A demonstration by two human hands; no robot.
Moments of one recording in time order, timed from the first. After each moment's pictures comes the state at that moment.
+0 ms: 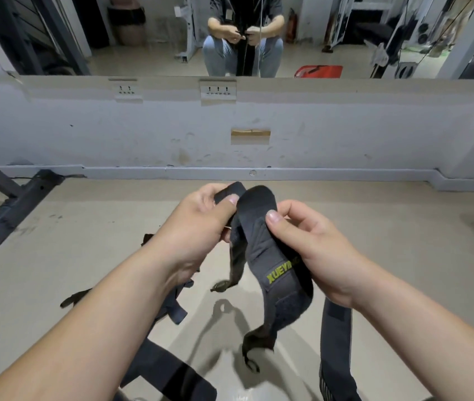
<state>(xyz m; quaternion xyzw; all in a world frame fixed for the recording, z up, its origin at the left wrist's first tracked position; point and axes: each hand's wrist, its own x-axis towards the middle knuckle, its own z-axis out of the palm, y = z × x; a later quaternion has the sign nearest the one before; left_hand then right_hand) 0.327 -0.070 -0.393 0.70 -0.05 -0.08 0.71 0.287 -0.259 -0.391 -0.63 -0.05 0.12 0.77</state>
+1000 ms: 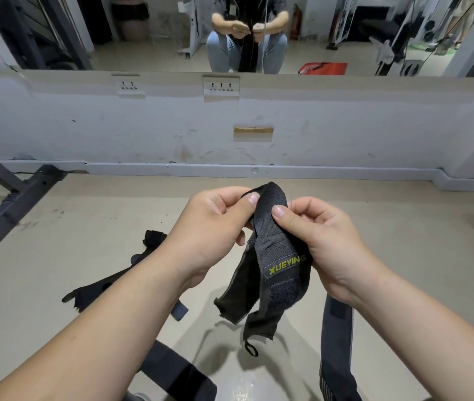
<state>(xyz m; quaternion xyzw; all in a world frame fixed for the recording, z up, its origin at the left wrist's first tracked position) 0.316 -0.080 -0.393 0.71 -0.09 -0.07 0.69 0.290 -0.256 -0.390 -0.61 0.05 0.05 0.79</state>
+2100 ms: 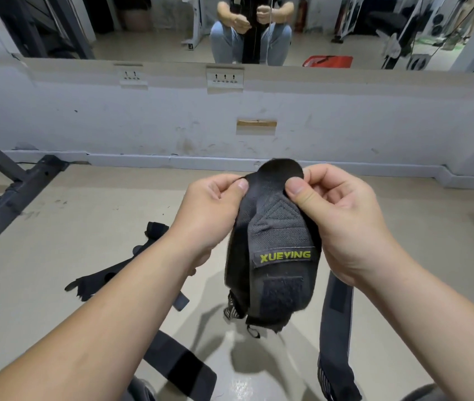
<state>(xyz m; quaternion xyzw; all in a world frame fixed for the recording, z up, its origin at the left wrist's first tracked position) 0.328 -0.084 -0.405 0.71 0.01 -0.01 0.70 0.289 -0.256 -0.376 -0.63 -0.06 -0.05 0.77</state>
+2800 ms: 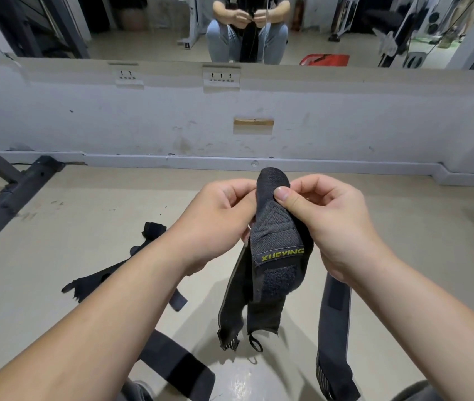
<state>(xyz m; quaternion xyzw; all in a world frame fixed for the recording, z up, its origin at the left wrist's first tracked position) 0.317 -0.084 -0.393 0.73 -0.13 -0.11 0.66 0.295 -0.257 -0.382 -0.66 0.02 -0.05 0.75</state>
